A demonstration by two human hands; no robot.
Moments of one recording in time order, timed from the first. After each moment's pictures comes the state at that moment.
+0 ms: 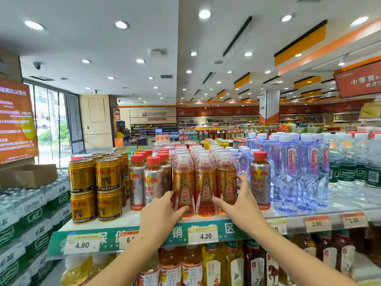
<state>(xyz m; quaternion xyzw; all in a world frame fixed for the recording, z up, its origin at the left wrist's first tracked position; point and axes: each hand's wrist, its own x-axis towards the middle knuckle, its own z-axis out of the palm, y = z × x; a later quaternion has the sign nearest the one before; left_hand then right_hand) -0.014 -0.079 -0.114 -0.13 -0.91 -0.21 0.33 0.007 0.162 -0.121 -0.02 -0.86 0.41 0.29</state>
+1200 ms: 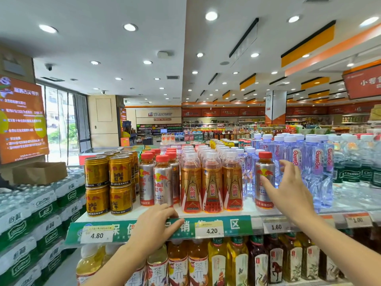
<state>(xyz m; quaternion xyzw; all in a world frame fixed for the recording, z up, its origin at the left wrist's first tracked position) 0.007 -0.129 -0.137 -0.26 -0.91 -0.17 0.28 0.048 0.232 -0.079 -0.15 -0.87 0.21 0.41</state>
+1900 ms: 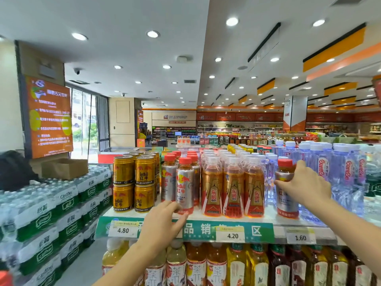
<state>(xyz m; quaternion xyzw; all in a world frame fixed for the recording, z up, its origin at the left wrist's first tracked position) 0.005 -0.163 -0.142 -0.19 -0.89 -0.22 0.36 0.018 0.221 -0.034 -0.22 -0.91 0.09 0.33</state>
